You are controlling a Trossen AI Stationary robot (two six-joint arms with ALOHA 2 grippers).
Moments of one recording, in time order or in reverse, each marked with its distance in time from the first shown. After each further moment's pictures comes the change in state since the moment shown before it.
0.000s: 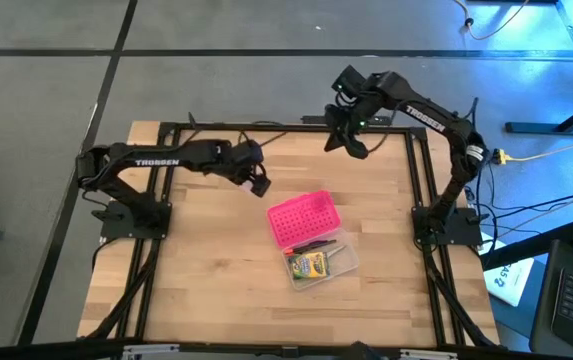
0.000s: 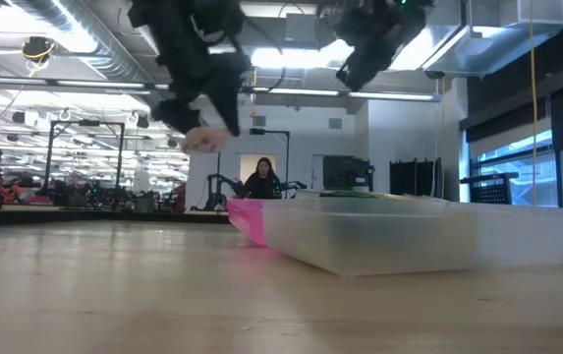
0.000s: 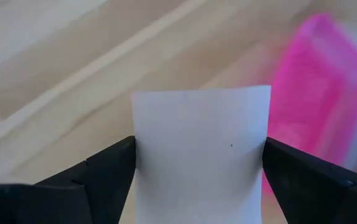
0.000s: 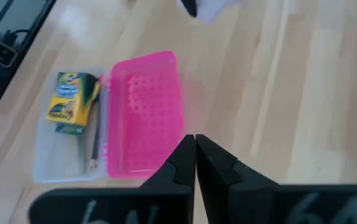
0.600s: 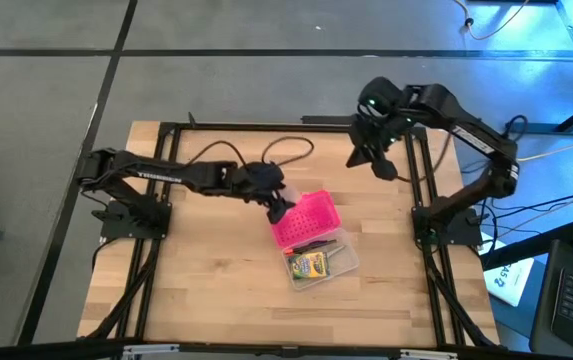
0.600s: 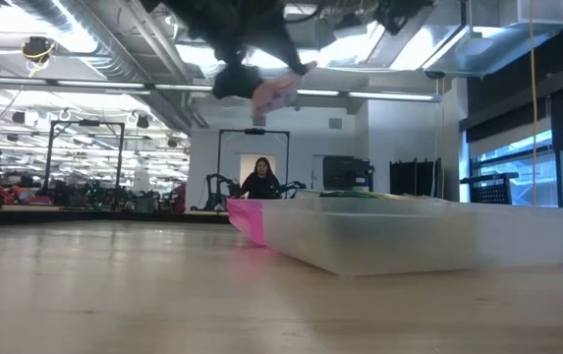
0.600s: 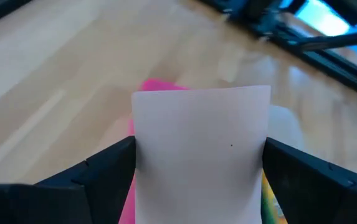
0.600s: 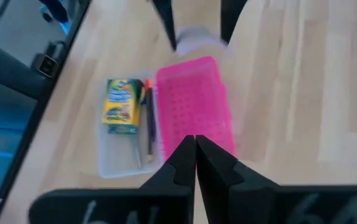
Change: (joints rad) left arm -0.236 0.030 0.001 0.449 -0.039 0.213; right arm 0.199 -0.272 0.000 -0.123 0.134 0.270
